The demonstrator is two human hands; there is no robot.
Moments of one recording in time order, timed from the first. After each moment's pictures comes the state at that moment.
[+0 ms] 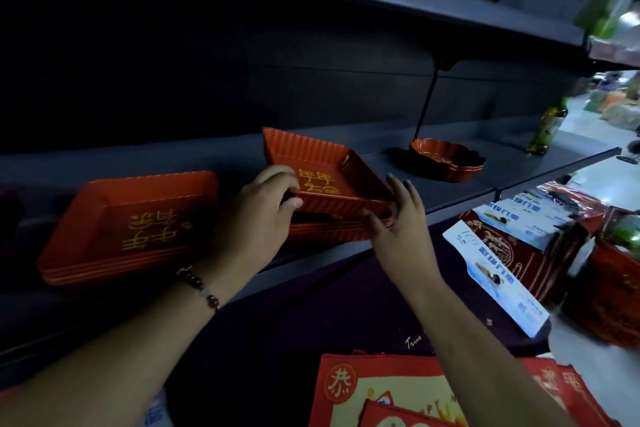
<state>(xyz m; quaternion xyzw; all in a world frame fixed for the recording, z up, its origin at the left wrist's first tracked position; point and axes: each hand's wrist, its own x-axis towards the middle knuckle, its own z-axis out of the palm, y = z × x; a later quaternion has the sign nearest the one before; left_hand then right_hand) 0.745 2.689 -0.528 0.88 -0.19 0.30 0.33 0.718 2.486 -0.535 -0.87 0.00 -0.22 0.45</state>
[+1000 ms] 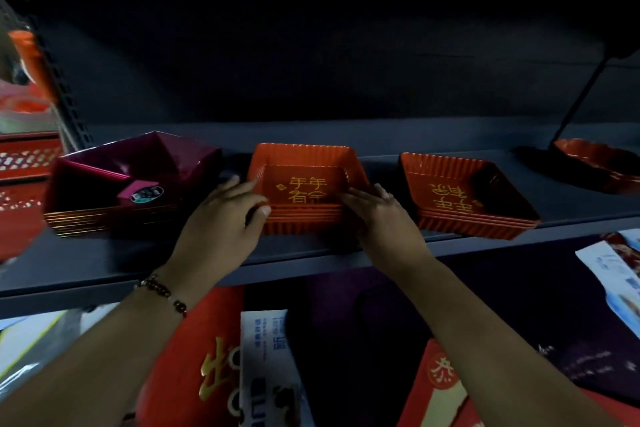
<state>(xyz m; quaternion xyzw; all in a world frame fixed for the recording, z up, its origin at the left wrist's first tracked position) 0.660 2.903 -0.570 0.95 -0.02 0.23 0.21 0.722 2.666 -0.558 -0.94 -0.27 -0.12 0.17</state>
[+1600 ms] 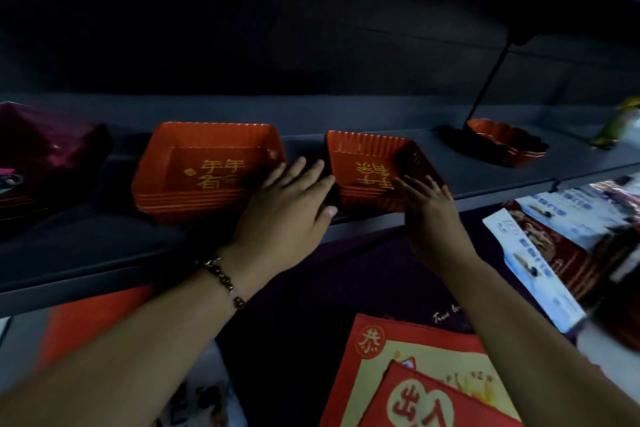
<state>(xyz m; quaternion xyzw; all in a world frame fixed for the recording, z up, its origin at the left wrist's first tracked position) 0.706 2.738 -0.562 0.94 -0.20 0.22 0.14 0.734 2.503 -0.567 -0.98 -0.10 -0.16 0.08</state>
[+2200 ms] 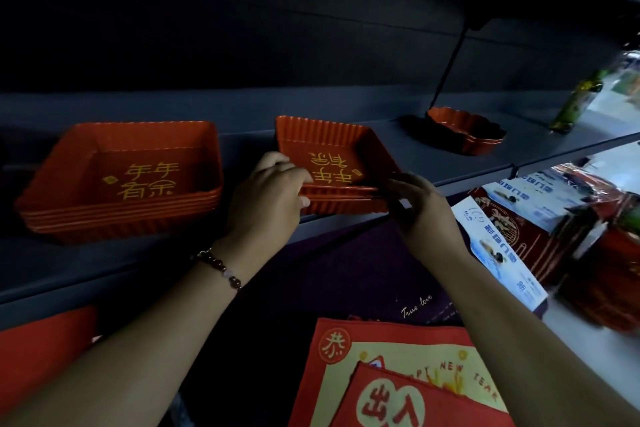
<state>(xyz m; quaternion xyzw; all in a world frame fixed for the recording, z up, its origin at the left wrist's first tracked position) 0.750 2.674 -0.568 0.93 -0.15 0.25 0.24 0.735 2.445 -0.563 -0.94 -0.09 -0.24 0.24</state>
